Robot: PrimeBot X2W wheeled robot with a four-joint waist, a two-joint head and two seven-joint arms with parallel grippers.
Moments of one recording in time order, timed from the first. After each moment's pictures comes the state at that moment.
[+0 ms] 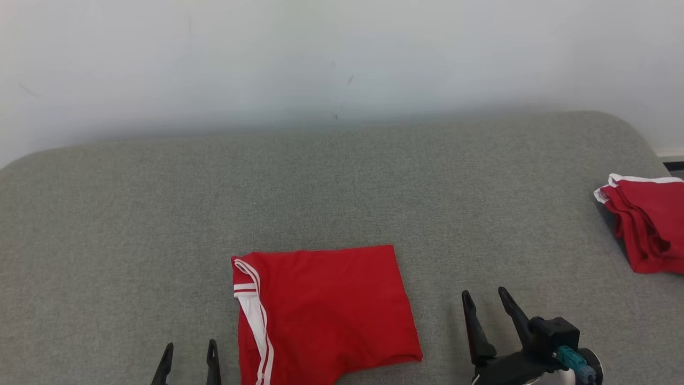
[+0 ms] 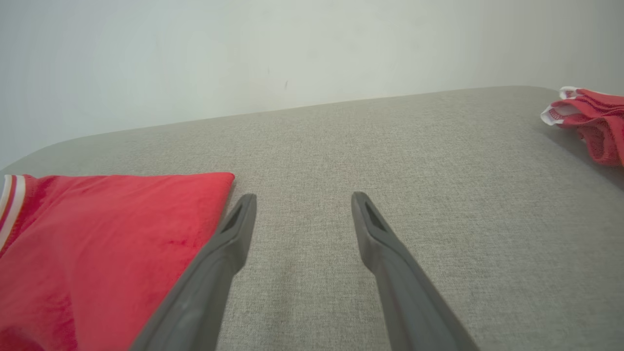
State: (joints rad) left arm 0.04 0.05 -0.04 0.31 -0.13 -0.01 -0.26; right arm -0.14 -0.05 0.05 0.49 0.13 0.13 -0.26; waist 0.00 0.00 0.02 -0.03
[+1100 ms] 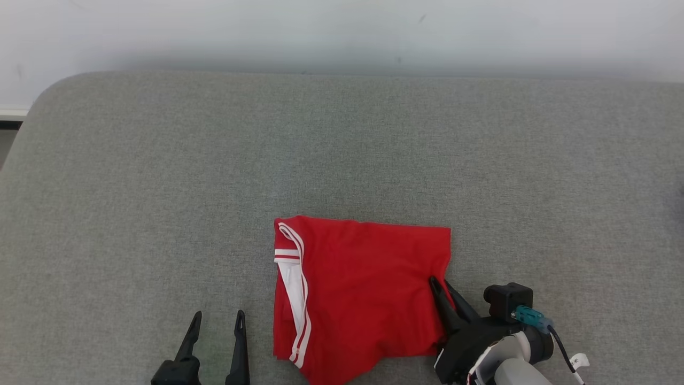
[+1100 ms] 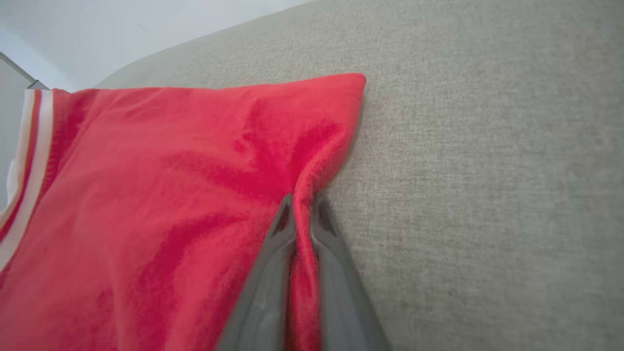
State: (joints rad) left arm -0.05 0.05 -0.15 0.30 -0.16 0.02 -0.26; right arm -0.36 -0.08 0.33 0.76 0.43 0.13 -0.21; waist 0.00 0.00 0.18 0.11
